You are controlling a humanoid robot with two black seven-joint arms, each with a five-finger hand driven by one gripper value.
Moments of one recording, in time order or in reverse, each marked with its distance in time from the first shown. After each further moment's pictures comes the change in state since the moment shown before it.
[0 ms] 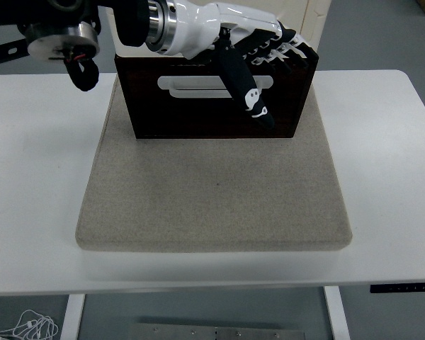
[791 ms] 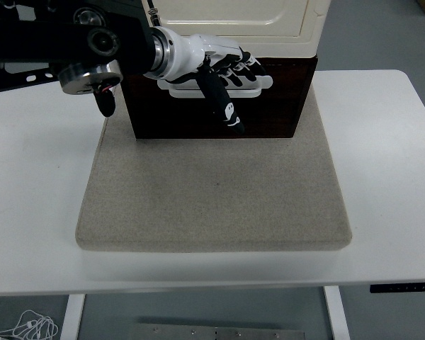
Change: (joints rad) left arm 0.002 -0.038 0.116 0.004 -0.011 0.207 0.161; right arm 0.000 0.000 0.000 0.000 0.000 0.000 0.000
